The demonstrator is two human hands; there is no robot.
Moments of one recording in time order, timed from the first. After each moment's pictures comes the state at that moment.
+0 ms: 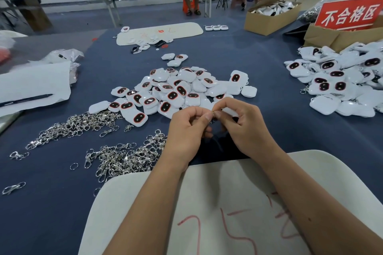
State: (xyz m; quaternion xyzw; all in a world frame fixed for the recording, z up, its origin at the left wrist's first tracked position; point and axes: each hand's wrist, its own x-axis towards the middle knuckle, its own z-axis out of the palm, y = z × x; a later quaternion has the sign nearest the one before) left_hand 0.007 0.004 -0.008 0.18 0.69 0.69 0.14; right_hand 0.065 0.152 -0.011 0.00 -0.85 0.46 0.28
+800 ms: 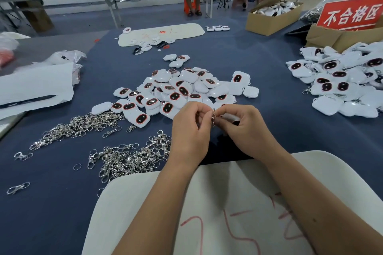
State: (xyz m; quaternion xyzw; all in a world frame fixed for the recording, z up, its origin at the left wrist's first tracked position) left_hand 0.012 0.008 -0.006 0.26 0.77 0.58 -0.07; right_hand 0.065 0.152 -0.011 -0.03 -0.84 0.50 0.21
